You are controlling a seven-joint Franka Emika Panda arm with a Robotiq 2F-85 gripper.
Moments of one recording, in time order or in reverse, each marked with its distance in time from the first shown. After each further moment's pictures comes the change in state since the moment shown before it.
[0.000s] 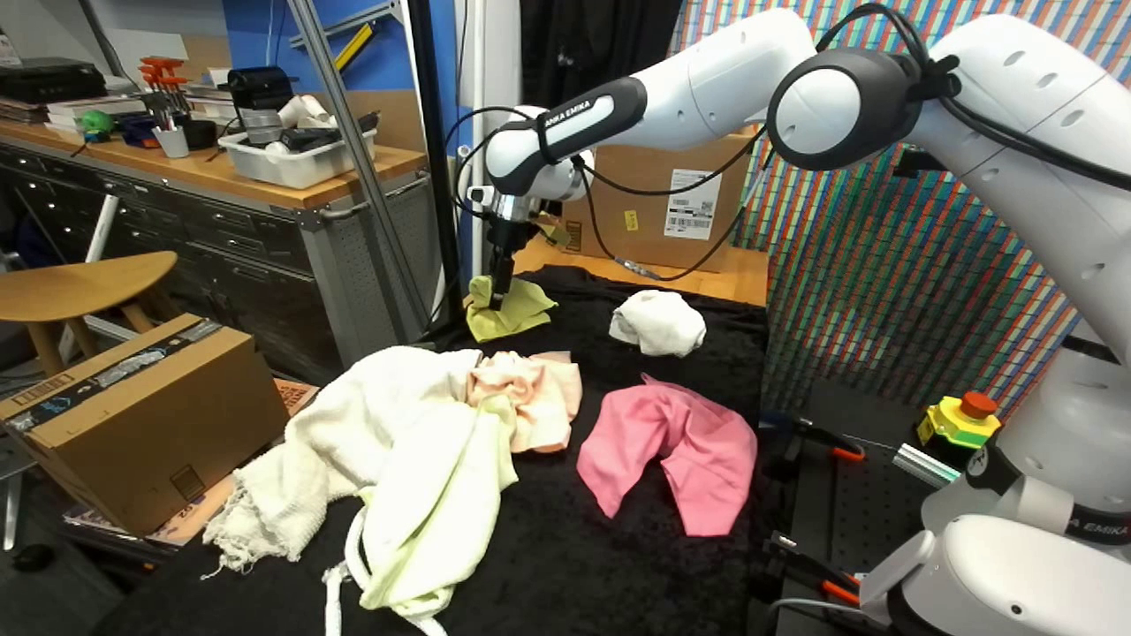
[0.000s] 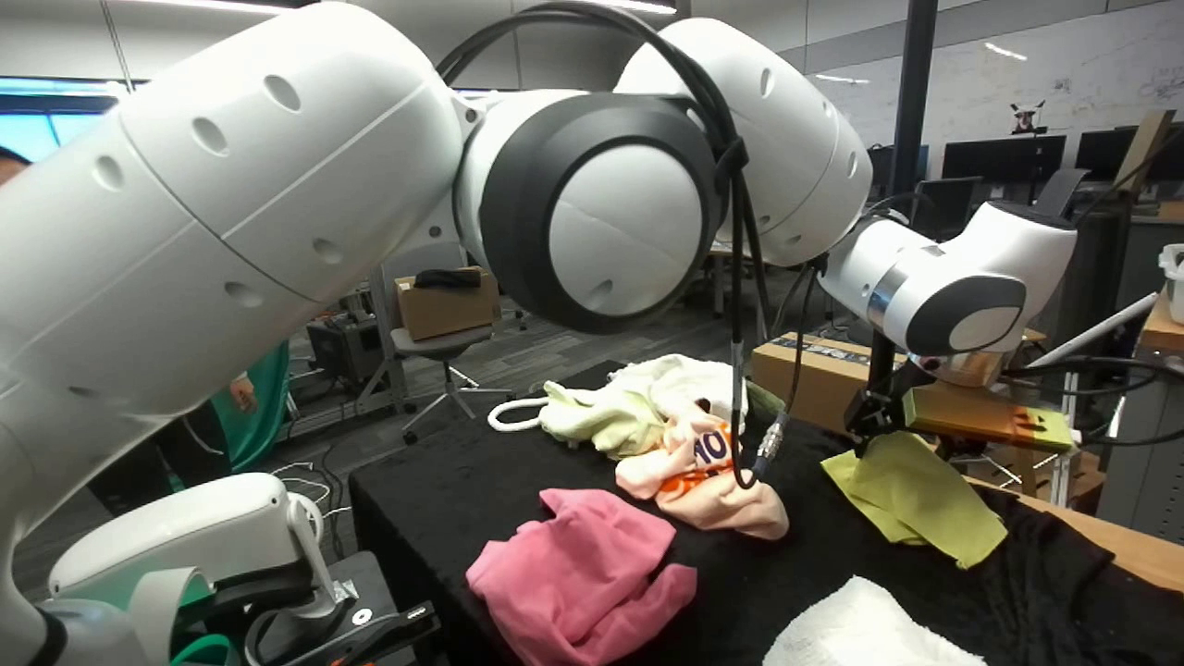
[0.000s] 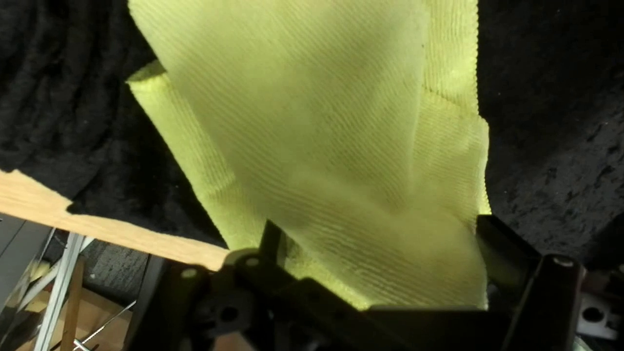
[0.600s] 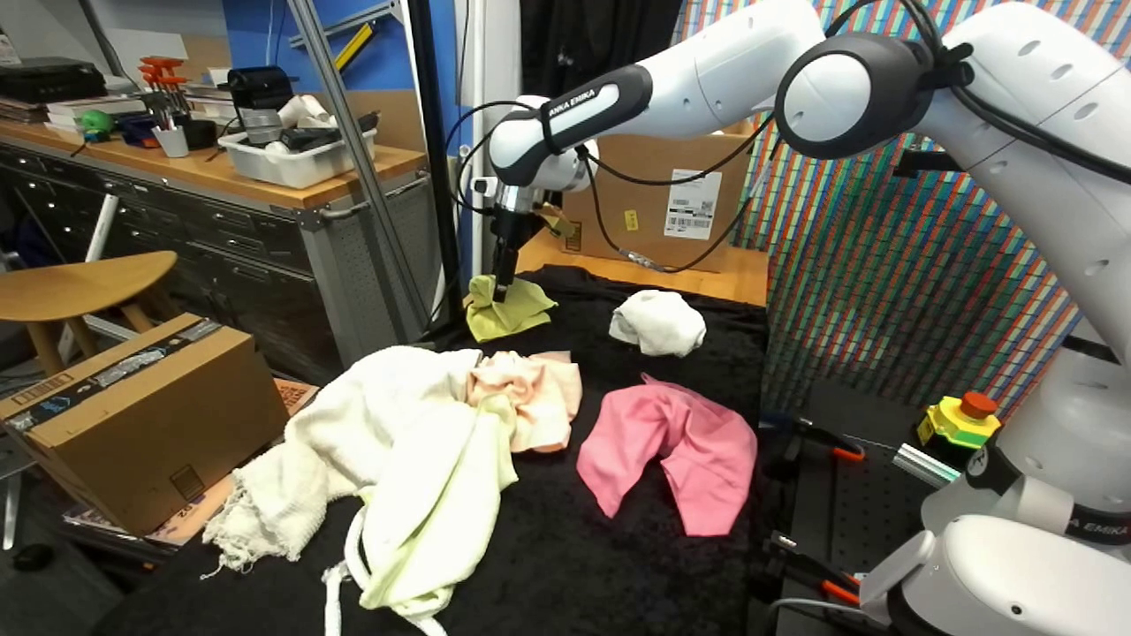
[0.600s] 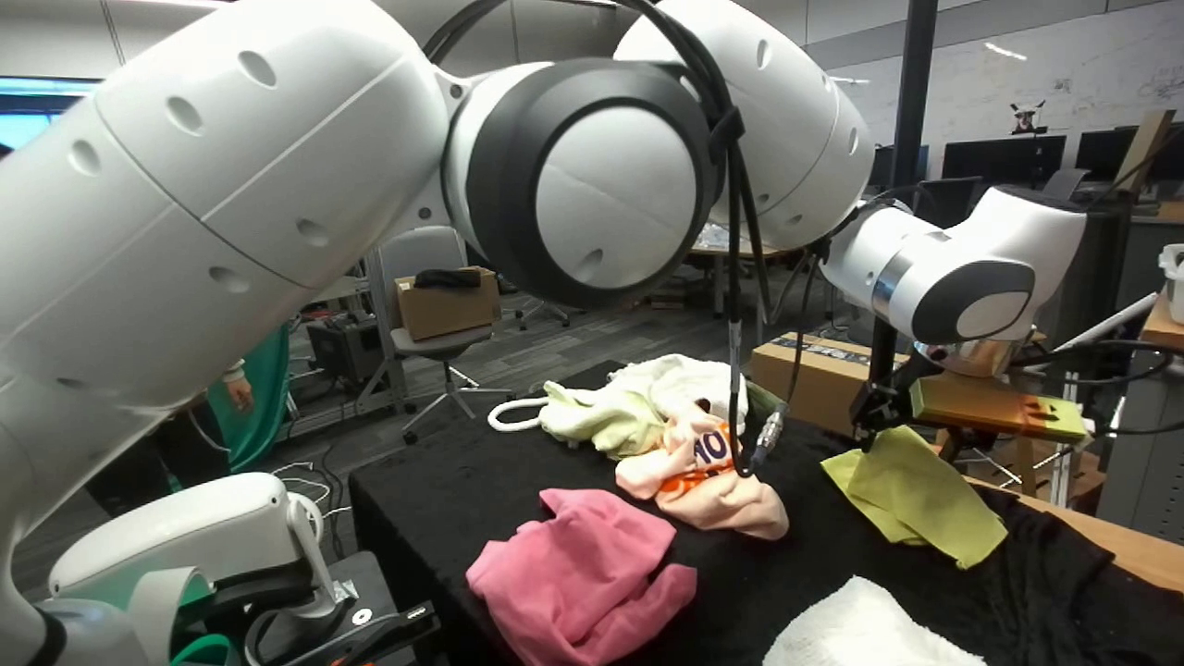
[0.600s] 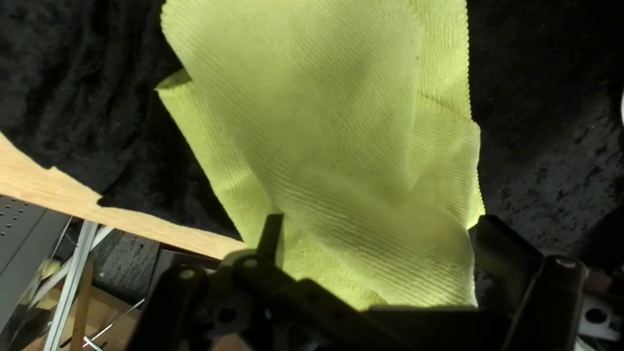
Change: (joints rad) arm -0.004 -0.038 -0.010 -0.030 -0.003 0.000 -0.002
